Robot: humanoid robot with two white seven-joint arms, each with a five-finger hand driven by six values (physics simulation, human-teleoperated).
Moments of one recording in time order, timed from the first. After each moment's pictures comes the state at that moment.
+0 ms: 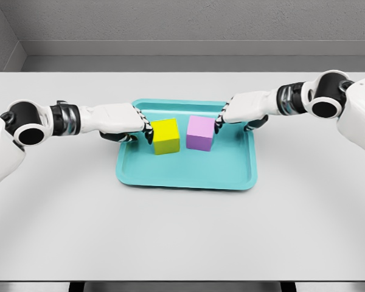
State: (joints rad) left arm -0.76 0.57 -0.73 -1.32 -0.52 -0.61 -0.59; right arm -1.04 -0.57 1.05 -1.16 0.52 -0.61 0.61
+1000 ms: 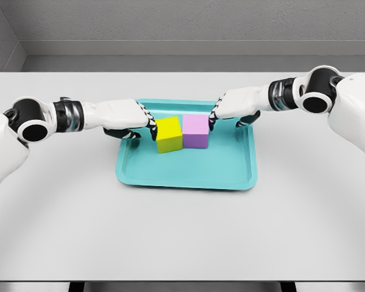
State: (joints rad) left arm -0.77 0.55 -0.72 -1.31 -0.50 -0.61 -0.59; right arm -1.06 -0.52 1.05 -1.12 0.52 -0.61 0.61
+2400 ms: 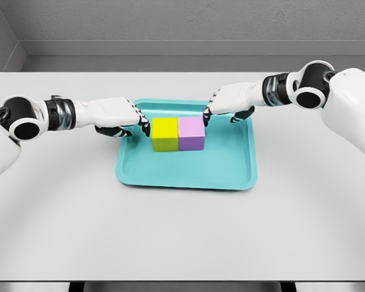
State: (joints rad) left arm -0.77 0.58 -0.71 -1.28 -0.51 -0.61 -0.60; right arm -1.08 -0.48 1.05 -1.09 0.53 -0.61 0.61
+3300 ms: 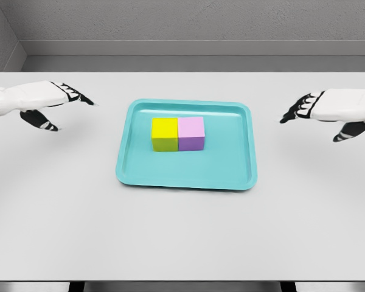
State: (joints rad) left arm -0.74 0.82 -0.61 -1.18 -0.34 -0.61 -0.59; right arm -0.93 -1.12 0.94 -1.51 0.14 -0.61 0.61
